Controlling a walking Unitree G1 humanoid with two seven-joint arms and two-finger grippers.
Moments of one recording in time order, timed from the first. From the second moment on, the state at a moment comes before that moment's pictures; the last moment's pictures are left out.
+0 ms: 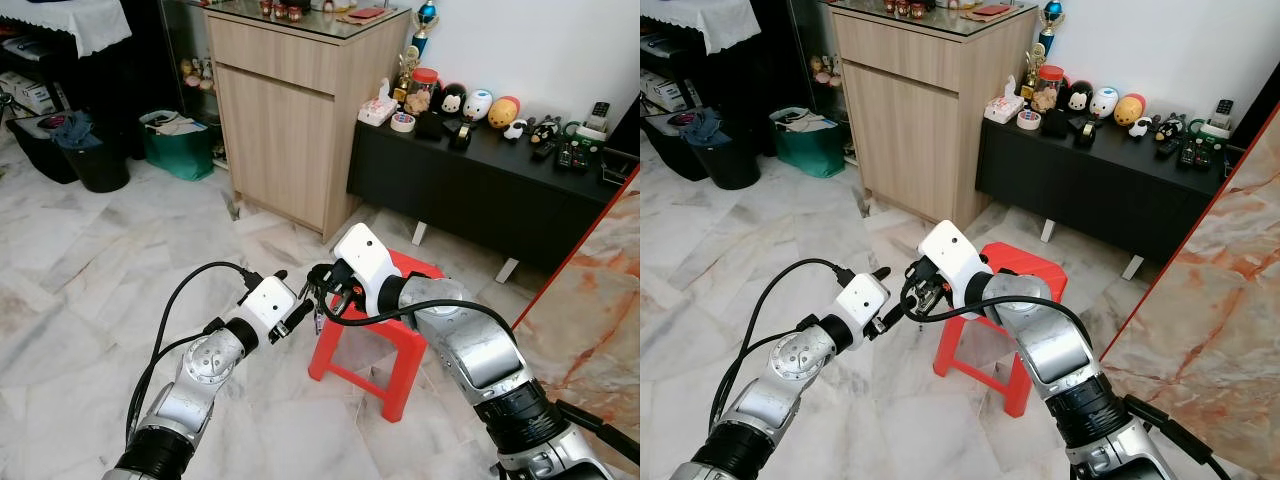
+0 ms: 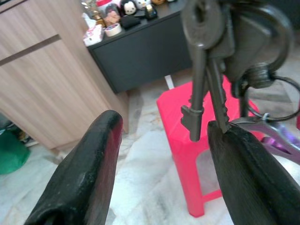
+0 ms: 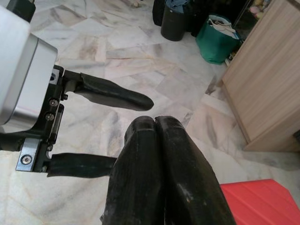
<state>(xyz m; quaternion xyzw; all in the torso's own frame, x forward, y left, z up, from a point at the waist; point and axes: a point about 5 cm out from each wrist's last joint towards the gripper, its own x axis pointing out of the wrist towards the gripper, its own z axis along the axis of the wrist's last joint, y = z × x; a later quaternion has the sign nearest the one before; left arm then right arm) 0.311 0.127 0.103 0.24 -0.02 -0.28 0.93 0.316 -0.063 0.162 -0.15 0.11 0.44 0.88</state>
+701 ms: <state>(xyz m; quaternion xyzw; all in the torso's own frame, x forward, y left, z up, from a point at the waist) 0.312 0.129 0.102 0.24 -0.03 -0.28 0.93 0.314 -0.062 0.165 -0.15 0.11 0.45 0.87</state>
